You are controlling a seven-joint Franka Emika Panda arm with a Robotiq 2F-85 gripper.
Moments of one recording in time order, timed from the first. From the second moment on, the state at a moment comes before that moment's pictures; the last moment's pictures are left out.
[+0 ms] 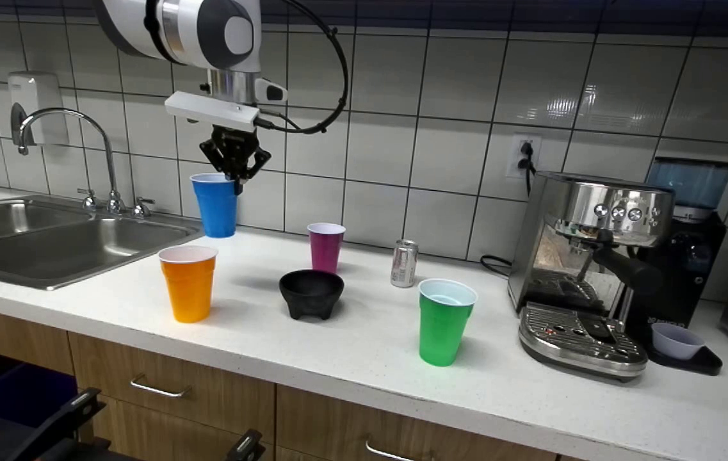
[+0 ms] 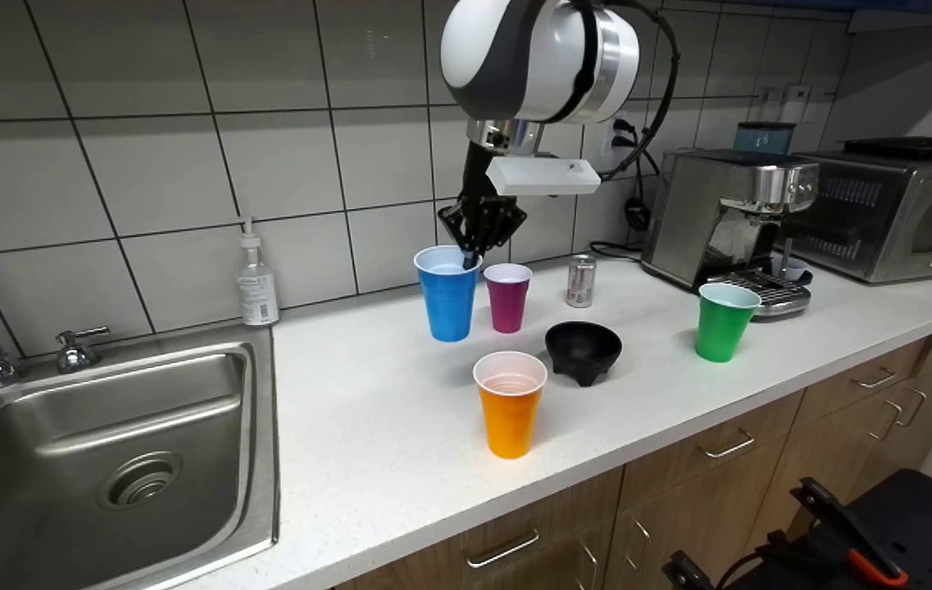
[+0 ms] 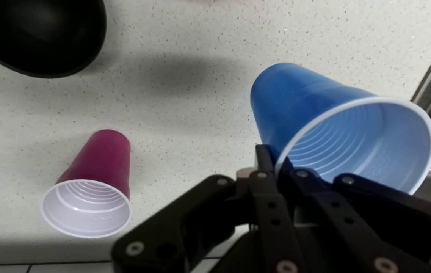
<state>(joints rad) 0.12 0.09 0.07 -2.28 0.15 2.63 -0.11</state>
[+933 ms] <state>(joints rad) 0.12 -0.11 0.07 -2.47 0.18 2.63 -0.13</state>
